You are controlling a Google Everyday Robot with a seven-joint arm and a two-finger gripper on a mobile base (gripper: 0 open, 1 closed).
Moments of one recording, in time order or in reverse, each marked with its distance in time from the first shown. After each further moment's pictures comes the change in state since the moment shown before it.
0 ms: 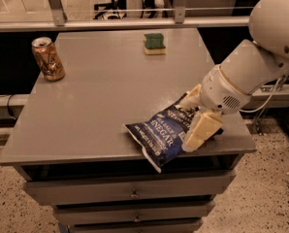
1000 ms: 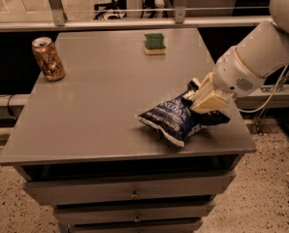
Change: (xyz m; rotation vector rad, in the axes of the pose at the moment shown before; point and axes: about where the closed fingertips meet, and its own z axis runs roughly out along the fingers) arm 0.004 -0.037 -0.035 0.105 -0.016 0.013
